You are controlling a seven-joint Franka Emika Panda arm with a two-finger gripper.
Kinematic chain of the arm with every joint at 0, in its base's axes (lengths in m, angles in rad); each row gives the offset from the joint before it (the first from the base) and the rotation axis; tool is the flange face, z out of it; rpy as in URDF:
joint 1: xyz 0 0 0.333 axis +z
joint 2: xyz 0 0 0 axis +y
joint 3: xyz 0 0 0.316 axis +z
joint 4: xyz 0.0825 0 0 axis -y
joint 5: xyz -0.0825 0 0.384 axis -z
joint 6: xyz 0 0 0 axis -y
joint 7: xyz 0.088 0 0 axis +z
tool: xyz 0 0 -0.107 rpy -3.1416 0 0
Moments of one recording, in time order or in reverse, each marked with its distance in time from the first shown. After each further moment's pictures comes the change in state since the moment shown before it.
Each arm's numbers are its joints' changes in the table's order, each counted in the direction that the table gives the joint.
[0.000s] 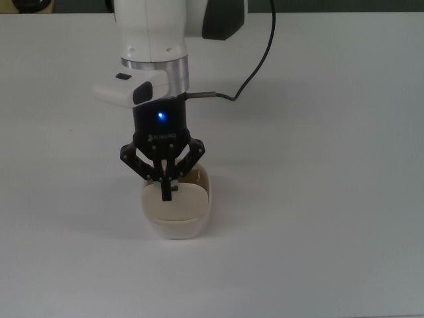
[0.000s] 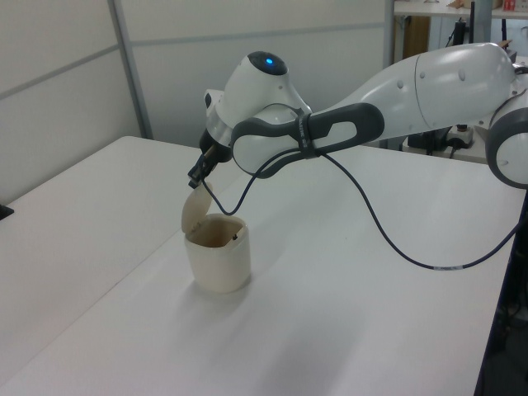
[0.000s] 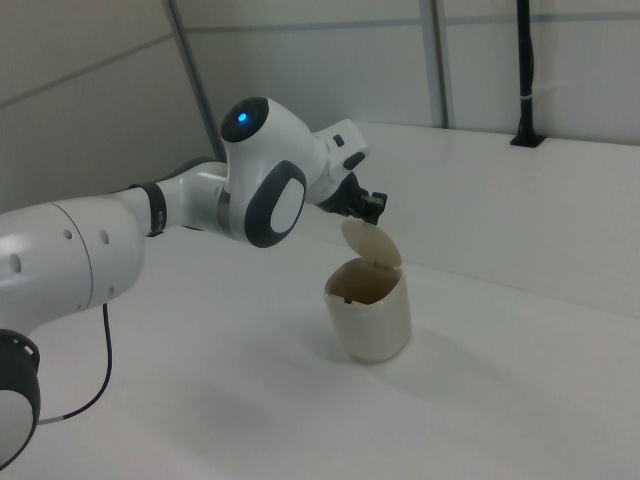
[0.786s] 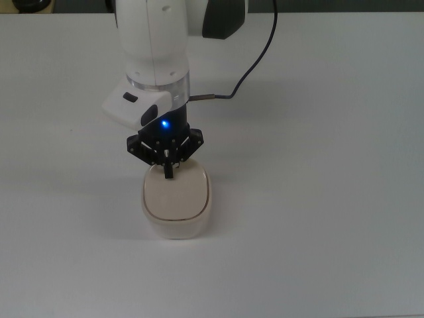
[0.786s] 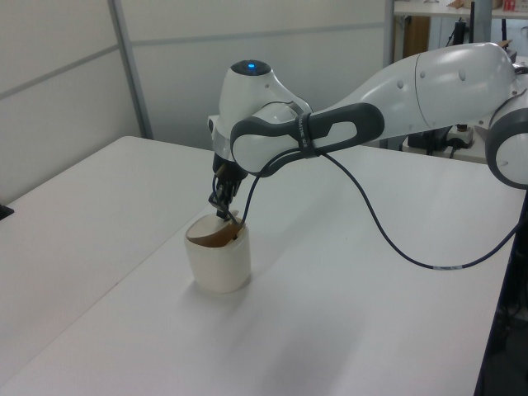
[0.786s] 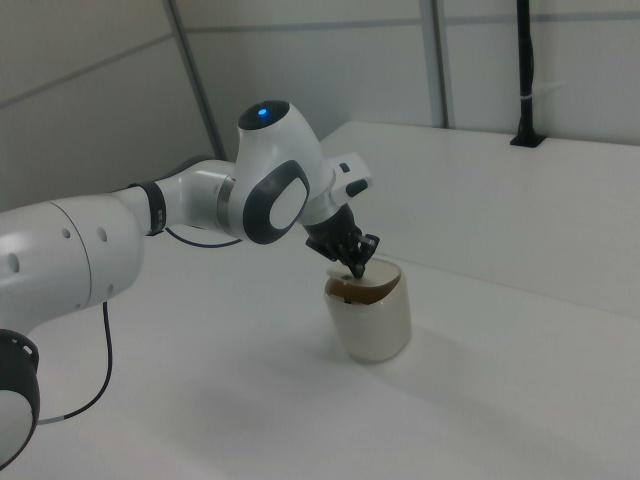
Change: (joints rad) arm 0.000 -0.001 -0.004 0.011 0.022 -0.343 0.000
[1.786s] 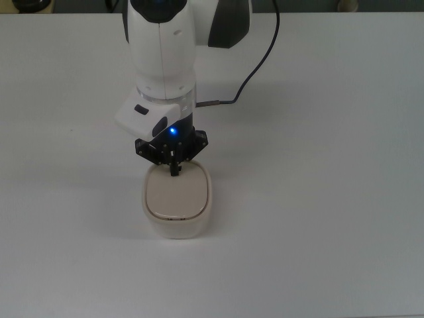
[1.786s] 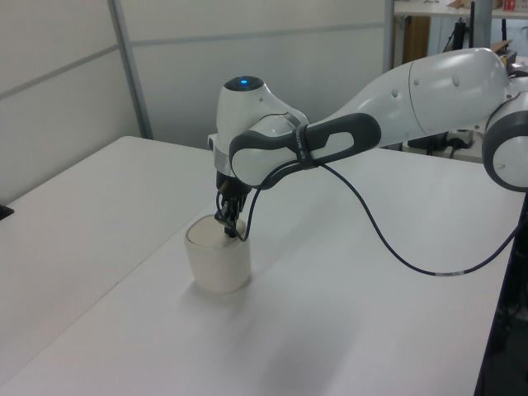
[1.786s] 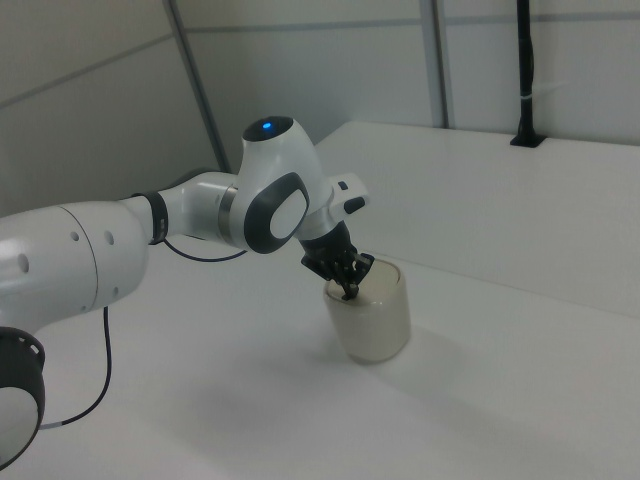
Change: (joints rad) arm 0.013 0.016 0.001 -0.025 0.014 -0.038 0.001
